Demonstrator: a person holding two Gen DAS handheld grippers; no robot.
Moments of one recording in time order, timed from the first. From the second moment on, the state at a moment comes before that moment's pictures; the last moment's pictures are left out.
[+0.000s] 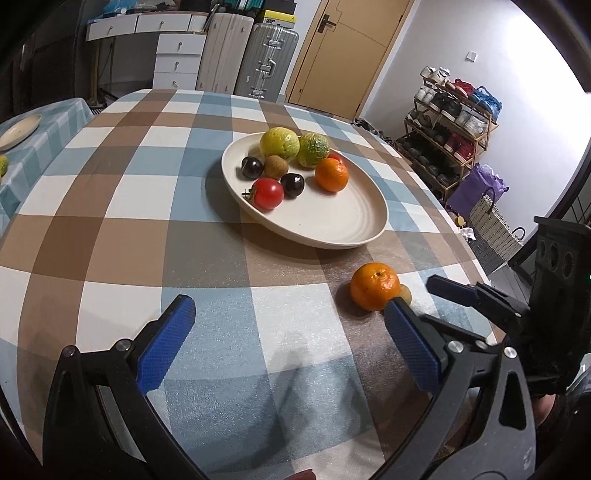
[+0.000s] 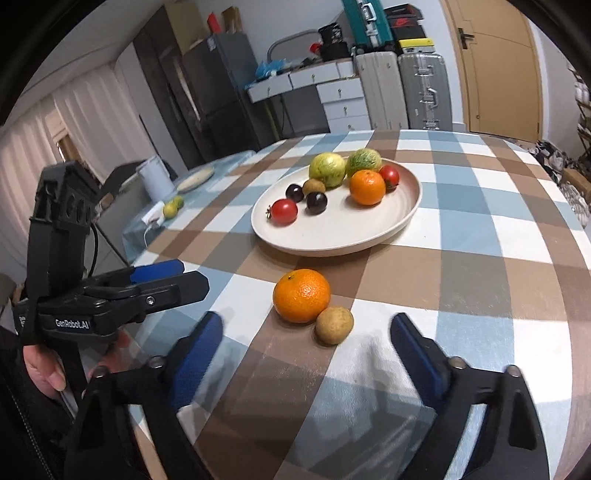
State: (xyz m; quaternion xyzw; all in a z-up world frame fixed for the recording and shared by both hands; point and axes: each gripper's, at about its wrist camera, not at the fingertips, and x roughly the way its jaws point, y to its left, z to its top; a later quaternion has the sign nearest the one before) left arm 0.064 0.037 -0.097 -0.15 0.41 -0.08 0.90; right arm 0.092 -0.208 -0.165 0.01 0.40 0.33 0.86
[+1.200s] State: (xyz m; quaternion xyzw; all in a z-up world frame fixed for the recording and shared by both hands) left arm 0.086 0.011 -0.090 -0.11 0.42 -0.08 0.90; right arm 0.098 -0.231 -0.174 0.00 0.41 0.31 0.85
